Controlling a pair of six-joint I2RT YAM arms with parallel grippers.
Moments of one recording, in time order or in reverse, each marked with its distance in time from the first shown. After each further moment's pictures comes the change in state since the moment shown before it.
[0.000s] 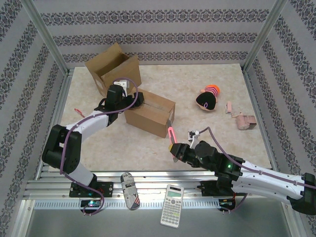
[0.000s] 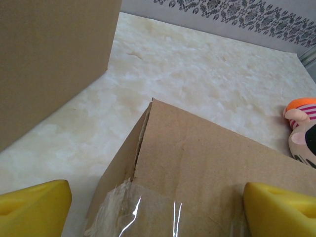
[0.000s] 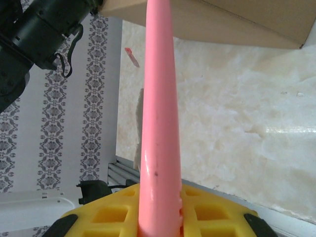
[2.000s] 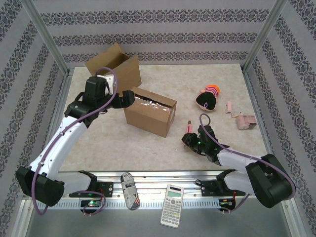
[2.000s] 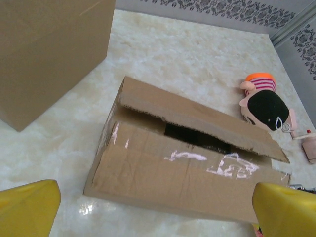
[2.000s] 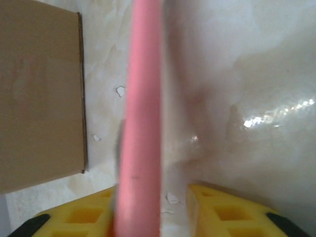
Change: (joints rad) left arm 0.000 -0.409 0.278 -0.774 0.045 0.034; right arm -0.713 0.563 -0.183 0.391 -0.342 -0.255
